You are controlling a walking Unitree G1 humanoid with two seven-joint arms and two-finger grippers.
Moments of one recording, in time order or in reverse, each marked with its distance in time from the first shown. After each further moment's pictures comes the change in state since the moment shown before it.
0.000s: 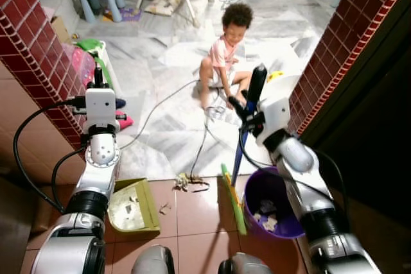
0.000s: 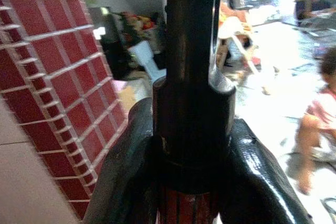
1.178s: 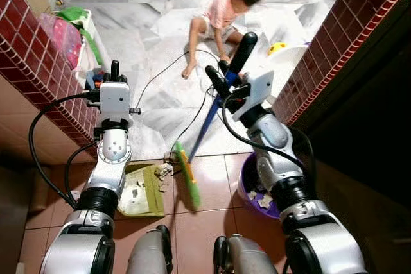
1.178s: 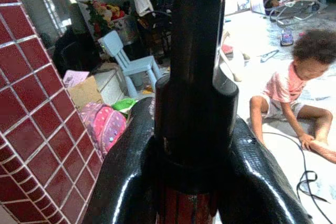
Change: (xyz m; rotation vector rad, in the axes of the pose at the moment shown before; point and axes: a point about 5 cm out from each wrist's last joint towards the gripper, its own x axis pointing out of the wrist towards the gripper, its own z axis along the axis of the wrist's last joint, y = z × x) left arm 0.001 -0.023 0.017 -0.041 -0.075 -0.059; right arm 0.046 0.036 0.030 0.223 -0.236 0.116
